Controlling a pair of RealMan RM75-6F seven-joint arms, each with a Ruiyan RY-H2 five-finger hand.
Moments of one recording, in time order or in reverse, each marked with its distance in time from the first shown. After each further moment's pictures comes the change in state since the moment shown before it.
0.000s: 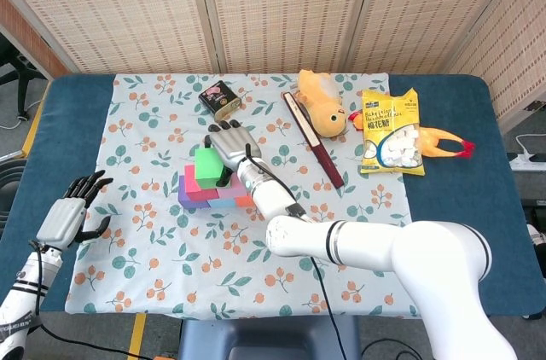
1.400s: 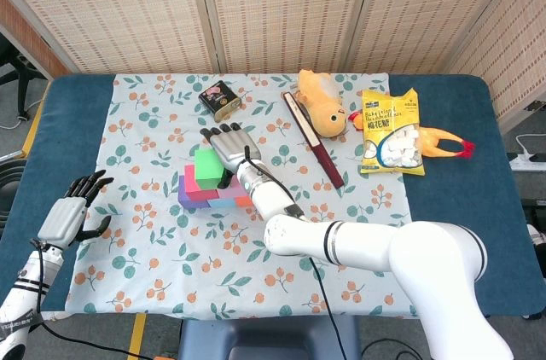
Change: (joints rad) left arm -0.005 -0.012 0.000 0.021 0.001 -0.007 -0.014; right arm -0.008 -0.016 0.013 0.015 0.033 -0.011 -0.059
